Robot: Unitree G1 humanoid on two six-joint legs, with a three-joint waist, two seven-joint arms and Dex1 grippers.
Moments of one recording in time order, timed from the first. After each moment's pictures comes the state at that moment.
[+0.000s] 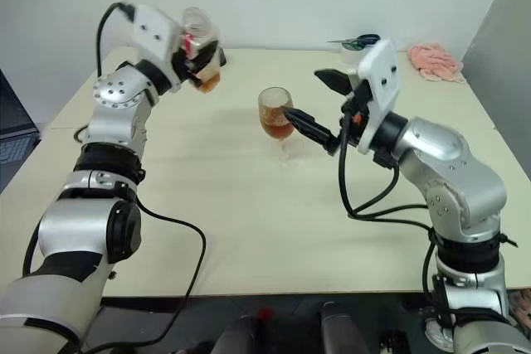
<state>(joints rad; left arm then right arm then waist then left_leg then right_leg) -1.10 0.51 0.17 0.88 -0.10 -0.09 -0.52 -0.79 -0.50 0.01 -0.44 0.60 0.82 0.55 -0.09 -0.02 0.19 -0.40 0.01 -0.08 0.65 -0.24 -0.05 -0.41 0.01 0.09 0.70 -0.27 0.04</state>
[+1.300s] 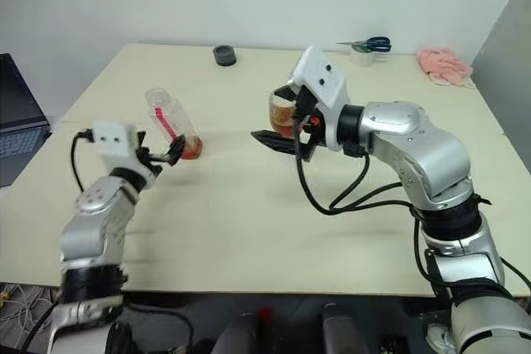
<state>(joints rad) -0.24 0.49 0.36 -0.17 -0.39 0.53 -0.34 -0.88 -0.57 0.14 -0.30 0.48 0.79 0.73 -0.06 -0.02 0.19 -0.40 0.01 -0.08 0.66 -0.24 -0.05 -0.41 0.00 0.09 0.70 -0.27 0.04</state>
